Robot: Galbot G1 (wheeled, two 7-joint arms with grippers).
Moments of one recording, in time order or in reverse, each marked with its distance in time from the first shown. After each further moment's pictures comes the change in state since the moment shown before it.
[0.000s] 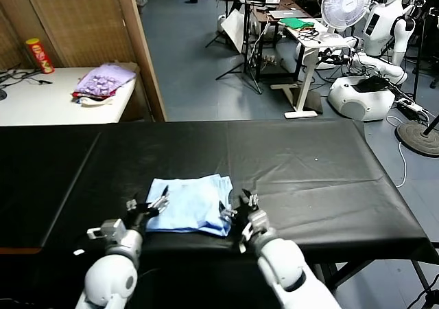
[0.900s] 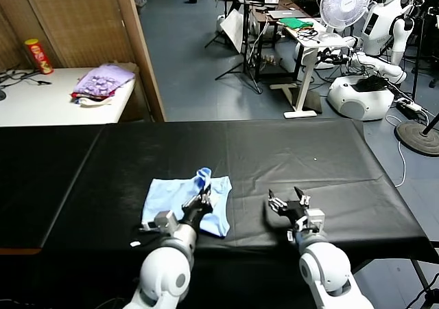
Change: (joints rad) left arm -0.089 -0.196 0.311 -0.049 -0.026 0.120 -0.149; right arm -0.114 -0.012 0.313 0.109 0.300 -0.022 0.068
